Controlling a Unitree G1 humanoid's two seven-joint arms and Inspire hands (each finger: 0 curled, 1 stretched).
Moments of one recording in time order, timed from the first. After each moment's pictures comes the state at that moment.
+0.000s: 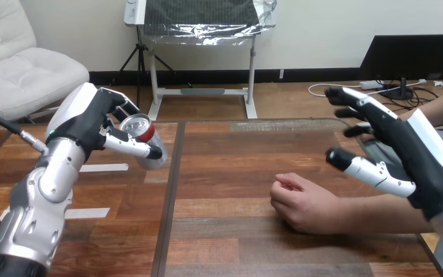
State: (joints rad) left arm -0.43 0.49 -0.12 0.27 0.39 0.16 -0.15; right arm 0.06 -0.53 -0.13 -0.09 -0.14 -0.30 0.25
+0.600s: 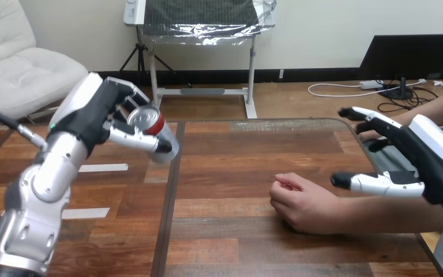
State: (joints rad) left arm -0.39 0.50 -0.08 0.09 0.34 0.19 -0.20; right arm -0.06 -0.69 -0.12 0.14 -0.26 -0.36 0.32
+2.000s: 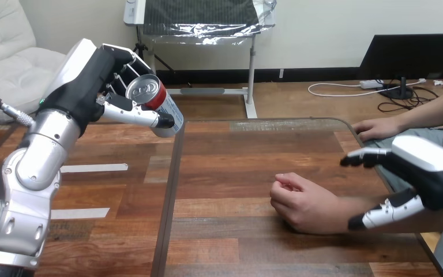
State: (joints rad) left arm -0.40 0.51 -0.04 -0.01 0.32 0.19 -0.23; right arm -0.25 -0.82 0.06 0.49 -0.48 -0.51 0.36
